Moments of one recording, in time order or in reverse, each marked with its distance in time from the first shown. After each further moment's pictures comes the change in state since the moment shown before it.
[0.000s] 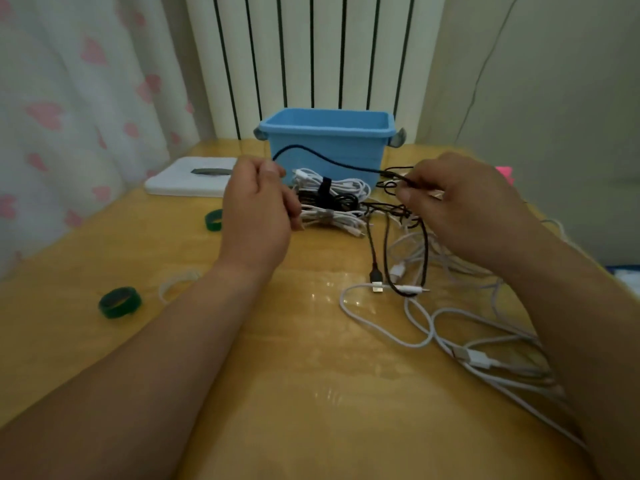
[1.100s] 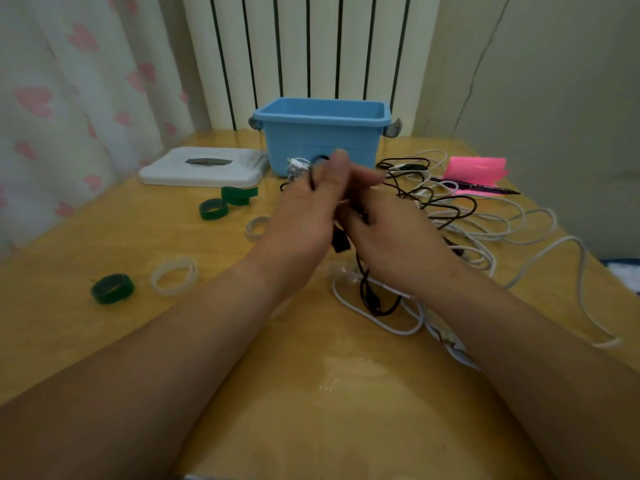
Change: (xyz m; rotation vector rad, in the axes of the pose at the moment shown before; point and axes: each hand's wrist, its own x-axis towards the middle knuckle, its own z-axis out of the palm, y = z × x) left_hand -0.034 0.015 0.025 -0.219 -0.465 -0.034; right_hand -0.019 -0.053 0.047 0.167 -0.164 0.071
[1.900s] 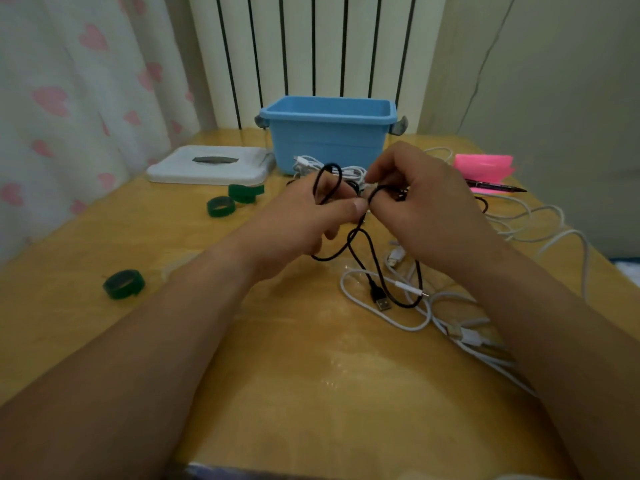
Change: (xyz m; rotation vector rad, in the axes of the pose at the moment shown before) left_hand 0.012 0.000 -0.037 0.327 -0.217 -0.169; right_hand 0.001 0.009 -0.026 0.177 0.204 -0.122
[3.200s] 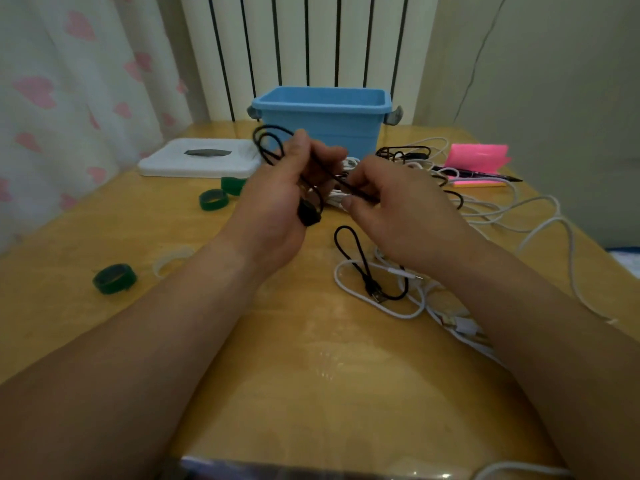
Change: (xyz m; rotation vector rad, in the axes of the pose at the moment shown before) left_hand 0.005 0.000 0.017 -0.770 0.252 0.106; right_hand -0.004 -0.002 0.015 -0.162 -0.125 0.014
